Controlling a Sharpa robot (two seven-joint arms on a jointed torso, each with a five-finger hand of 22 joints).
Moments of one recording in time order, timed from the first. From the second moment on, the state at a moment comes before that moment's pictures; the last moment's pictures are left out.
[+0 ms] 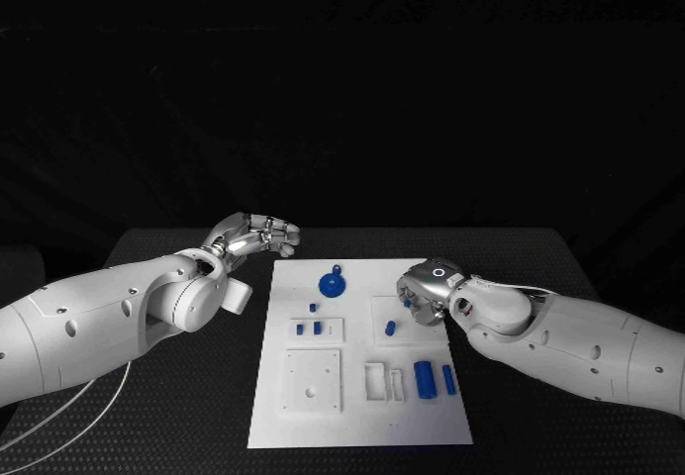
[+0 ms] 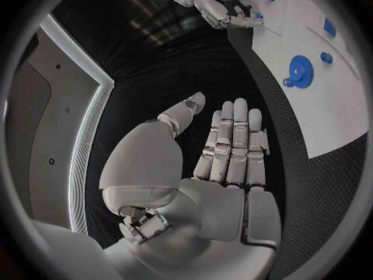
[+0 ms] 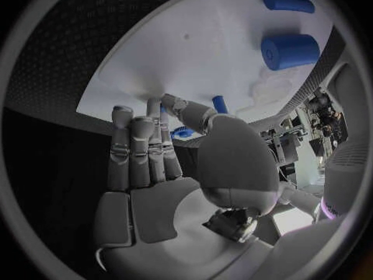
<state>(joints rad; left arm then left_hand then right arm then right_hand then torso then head) 1.19 -0.81 -0.09 1.37 -0.25 -0.27 0.30 1.11 -0.12 0.54 -0.24 0.12 0.90 0.16 0.26 0.51 1.20 0.12 0.07 0.23 0.95 0.09 0.62 0.40 0.05 0.70 -0.02 0.55 1.26 1.07 -0.70 -0.11 1.30 -1.95 -0.31 -0.15 1.17 -0.23 0.89 -0.19 0.05 1.02 0.11 0.38 0.47 1.27 0.04 0.23 0.18 1.21 -0.06 1.15 0.79 0.23 1.19 -0.01 0.78 1.31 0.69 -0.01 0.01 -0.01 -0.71</state>
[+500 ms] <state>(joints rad) 1.19 -0.81 -0.09 1.37 -0.25 -0.26 0.30 1.11 -0.12 0.54 -0.24 0.12 0.90 0.16 0.26 0.51 1.20 0.12 0.07 0.23 0.95 0.09 0.62 0.40 0.05 0.70 -0.02 0.55 1.26 1.07 -0.69 -0.11 1.29 -1.94 -0.31 -0.16 1.13 -0.28 0.89 -0.17 0.05 1.01 0.12 0.36 0.46 1.27 0.05 0.20 0.18 1.21 -0.06 1.14 0.78 0.23 1.19 0.00 0.78 1.31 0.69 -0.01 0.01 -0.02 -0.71</state>
